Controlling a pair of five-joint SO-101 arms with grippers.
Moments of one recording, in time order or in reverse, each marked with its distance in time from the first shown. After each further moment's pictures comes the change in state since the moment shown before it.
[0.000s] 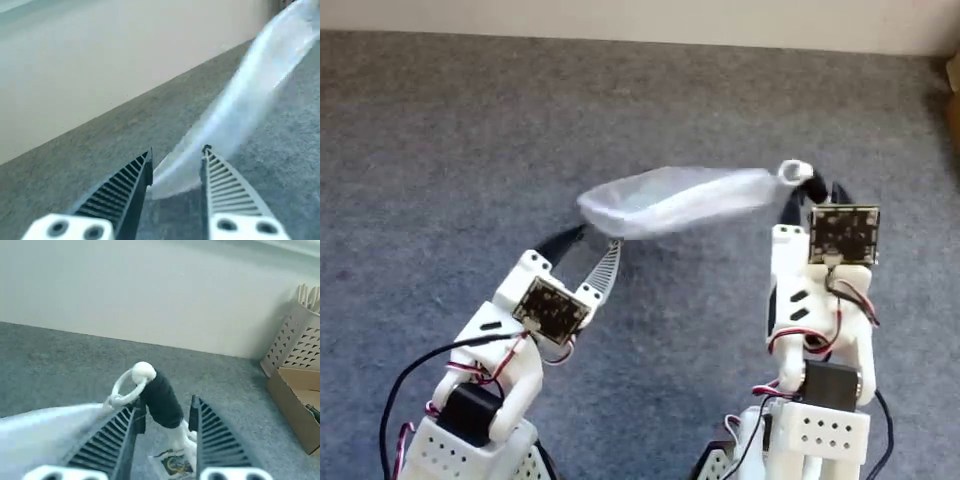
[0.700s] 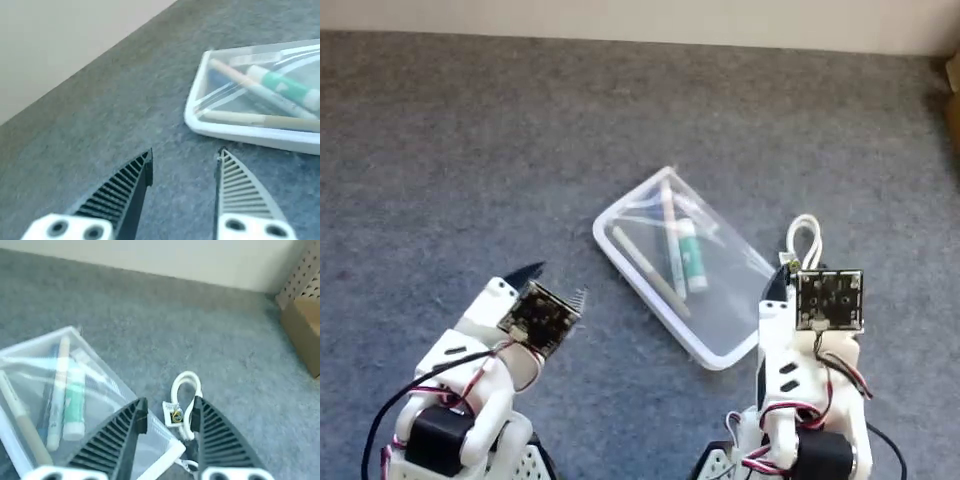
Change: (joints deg) left arm -8.4 -7.5 -9.3 32.9 -8.2; right arm 0.4 -27.2 3.6 38.6 0.4
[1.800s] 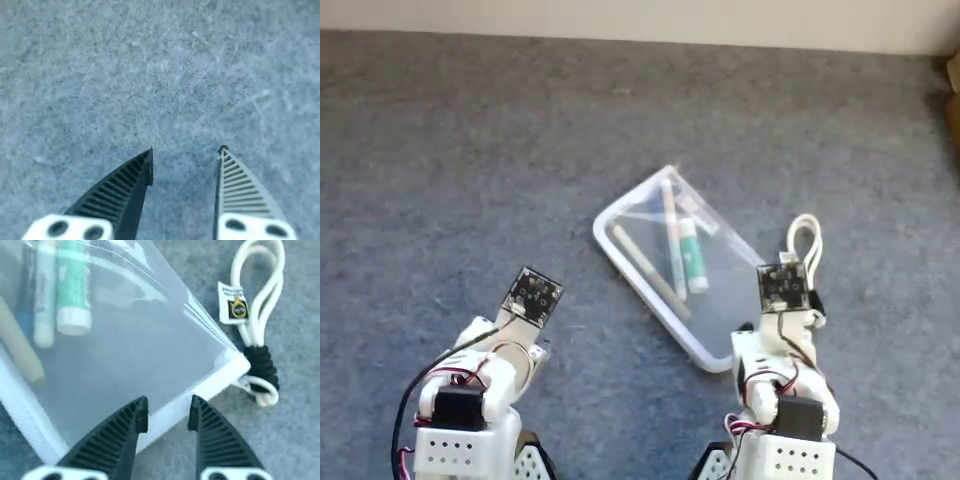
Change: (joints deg) left arm -13.2 0.2 21.4 8.8 0.0; right arm -2.0 -0.2 26.2 1.3 0.2
